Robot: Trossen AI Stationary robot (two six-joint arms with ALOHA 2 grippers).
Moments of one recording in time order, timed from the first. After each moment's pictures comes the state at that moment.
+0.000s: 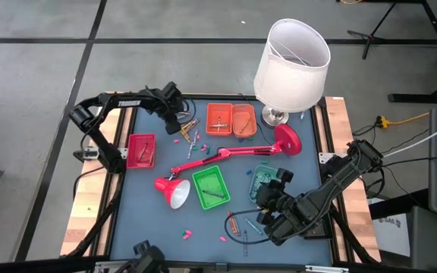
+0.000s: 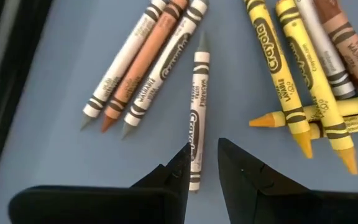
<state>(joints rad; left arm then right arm) 0.84 1.66 0.89 -0.48 0.00 0.40 0.69 1.78 1.67 -1.40 0.74 0.96</state>
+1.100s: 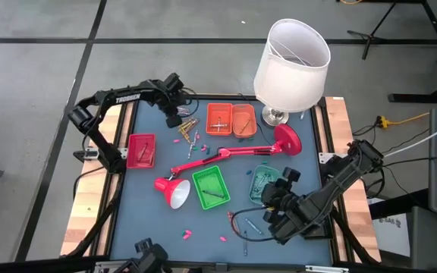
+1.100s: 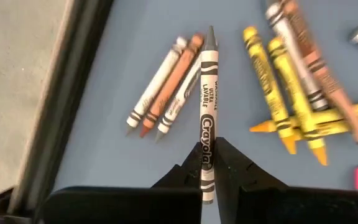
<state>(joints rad) 0.83 1.65 1.07 -0.69 -0.03 0.43 0.72 1.77 1.67 -1.55 0.66 1.04</state>
